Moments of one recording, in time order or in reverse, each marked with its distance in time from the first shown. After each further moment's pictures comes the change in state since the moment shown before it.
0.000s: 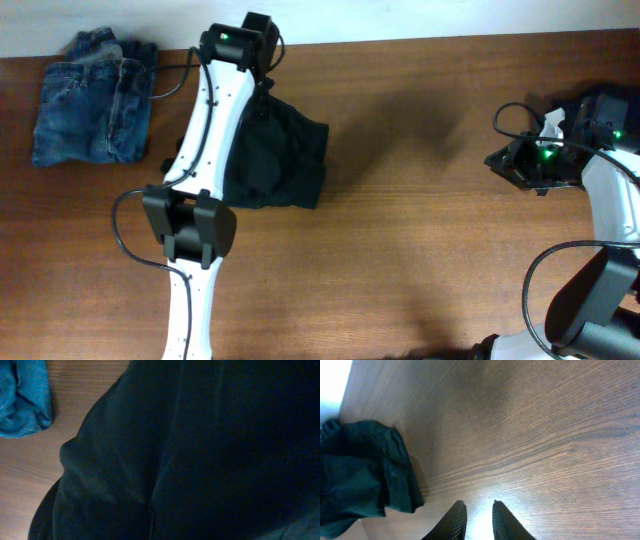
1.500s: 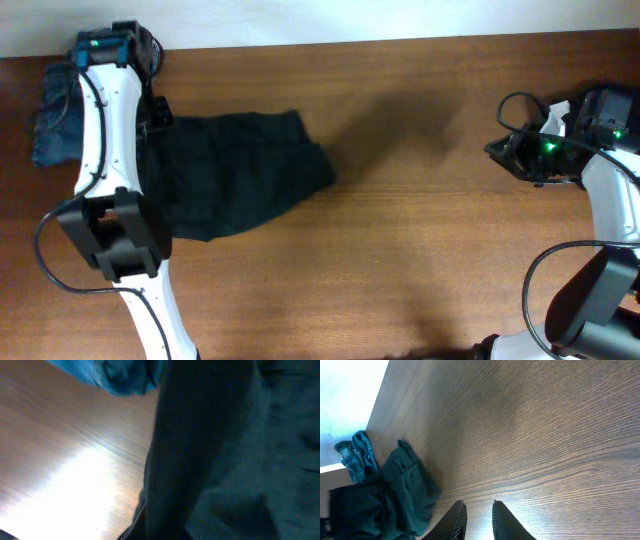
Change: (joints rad) left arm 0.352 -0.152 -0.198 0.036 0.033 0.014; right arm 0.000 0.000 0.000 0.098 -0.064 0.080
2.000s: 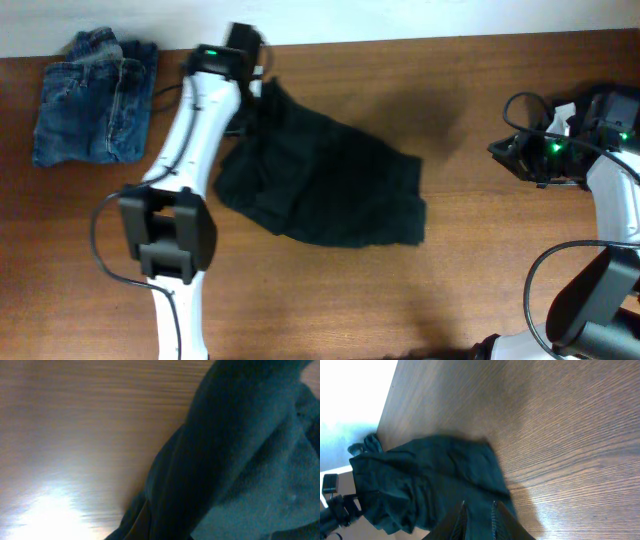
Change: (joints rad) left arm -0.282 -0.011 -0.200 0.314 0.276 0.018; right arm -0.021 0.000 0.000 -0.008 -0.047 0.017
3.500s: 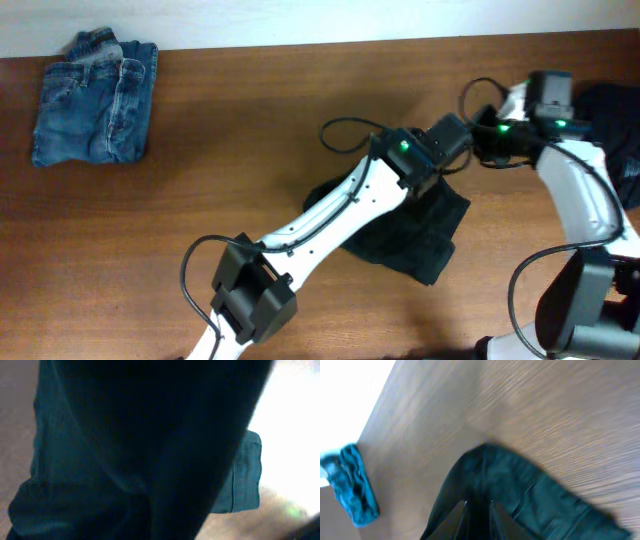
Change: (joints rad) left arm -0.721 -0.055 0.000 0.020 -0.049 0.034; right arm 0.224 0.000 0.000 0.180 0.217 0.219
